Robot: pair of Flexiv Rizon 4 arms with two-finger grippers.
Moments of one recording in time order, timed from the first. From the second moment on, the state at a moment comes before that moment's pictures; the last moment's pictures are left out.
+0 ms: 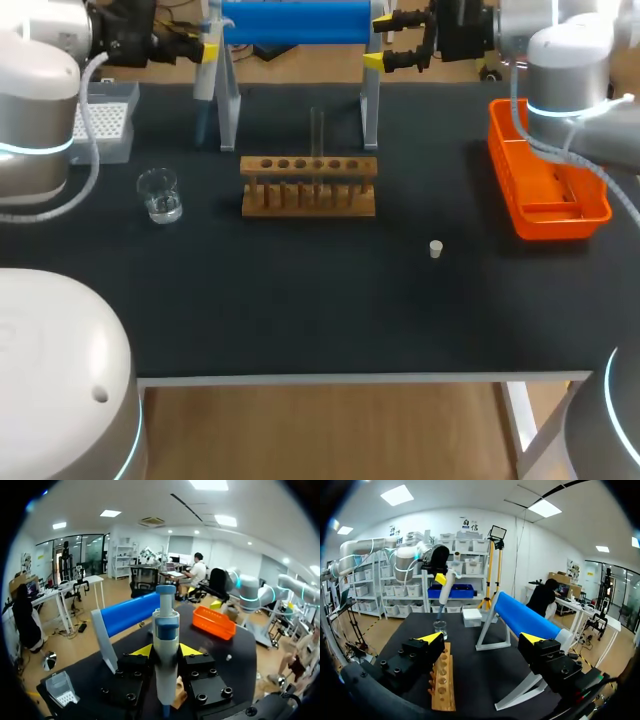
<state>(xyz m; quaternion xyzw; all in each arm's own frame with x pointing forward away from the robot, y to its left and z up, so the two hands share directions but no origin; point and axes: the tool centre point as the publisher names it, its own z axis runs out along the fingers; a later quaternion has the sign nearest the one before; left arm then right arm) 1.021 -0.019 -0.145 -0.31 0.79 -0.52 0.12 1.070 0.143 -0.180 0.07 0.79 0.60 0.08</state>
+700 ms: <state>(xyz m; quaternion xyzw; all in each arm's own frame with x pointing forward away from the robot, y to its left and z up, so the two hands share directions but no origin) 1.077 -0.029 -0.151 -0.39 0.78 -0.47 0.13 1.070 0.143 -0.180 0.07 0.79 0.60 0.08</state>
